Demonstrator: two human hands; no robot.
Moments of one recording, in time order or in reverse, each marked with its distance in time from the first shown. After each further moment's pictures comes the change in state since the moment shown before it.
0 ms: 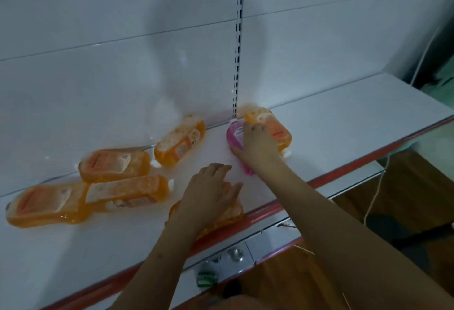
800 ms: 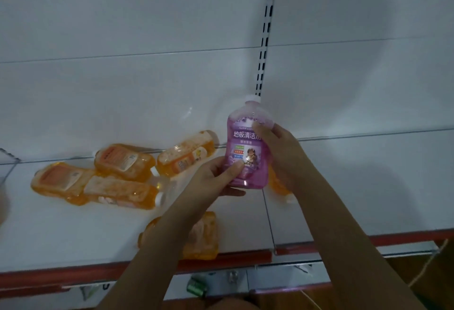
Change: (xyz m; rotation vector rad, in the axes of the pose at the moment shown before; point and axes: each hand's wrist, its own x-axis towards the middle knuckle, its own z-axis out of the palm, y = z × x) left_hand 0.061 0.068 -0.038 -1.251 0.208 -0.367; right_hand 0.041 0.045 -0.078 1.580 -0.437 -0.099
